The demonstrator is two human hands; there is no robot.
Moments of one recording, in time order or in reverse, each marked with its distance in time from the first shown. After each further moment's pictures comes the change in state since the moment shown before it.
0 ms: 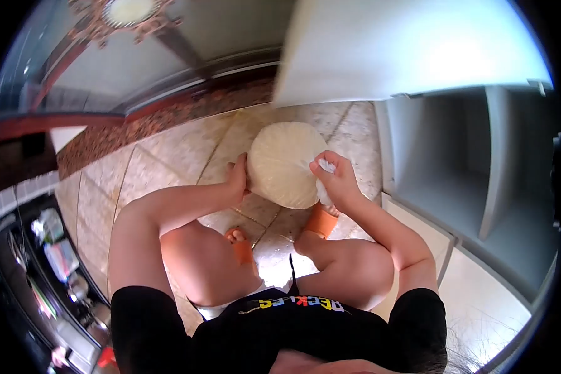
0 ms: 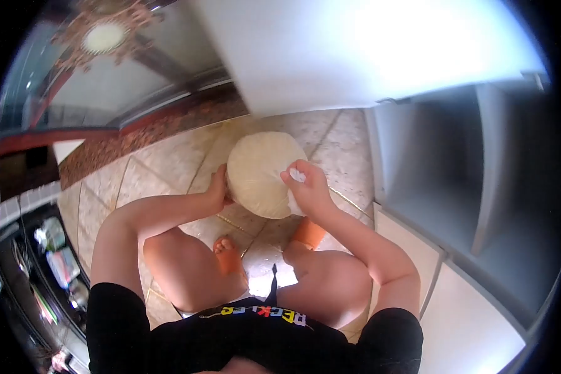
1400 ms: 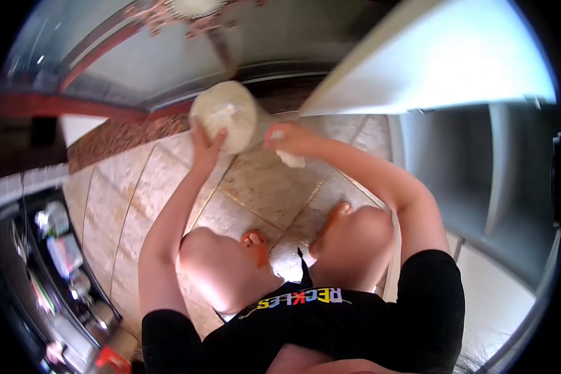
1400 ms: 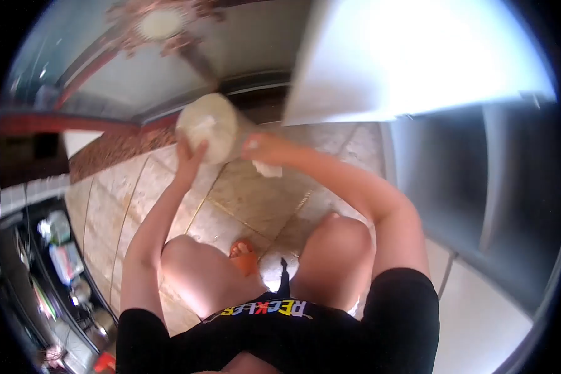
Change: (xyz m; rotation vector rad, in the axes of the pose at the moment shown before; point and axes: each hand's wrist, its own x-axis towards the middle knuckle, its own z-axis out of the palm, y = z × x) left_hand -0.037 0.089 -0.120 0.569 0.587 1.228; right_hand 0.125 -0.023 0.107 -0.206 -0.521 -0.134
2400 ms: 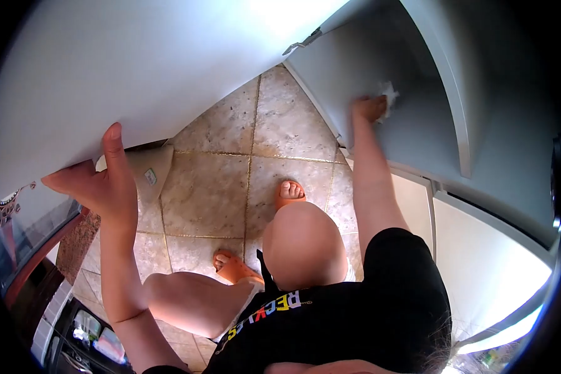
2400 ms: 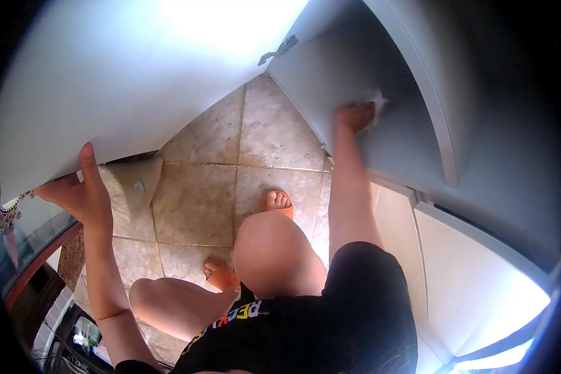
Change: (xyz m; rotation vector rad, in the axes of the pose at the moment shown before) left_hand 0.053 0.307 0.067 -0.238 0.082 0.635; right_hand -0.271 0.309 -0.248 -0.575 1.896 0.908
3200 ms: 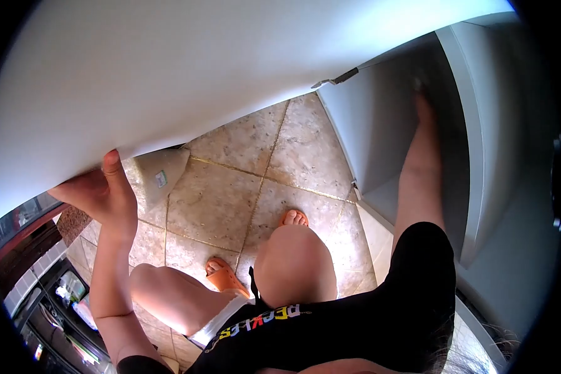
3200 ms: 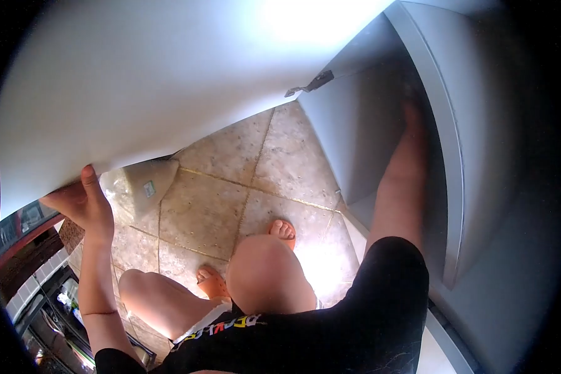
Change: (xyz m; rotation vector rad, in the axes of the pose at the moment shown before) left_hand 0.001 -0.008 0.007 0.111 0.019 0.085; right_hand 0.236 -0.038 0.102 -0.073 -0.516 -0.158
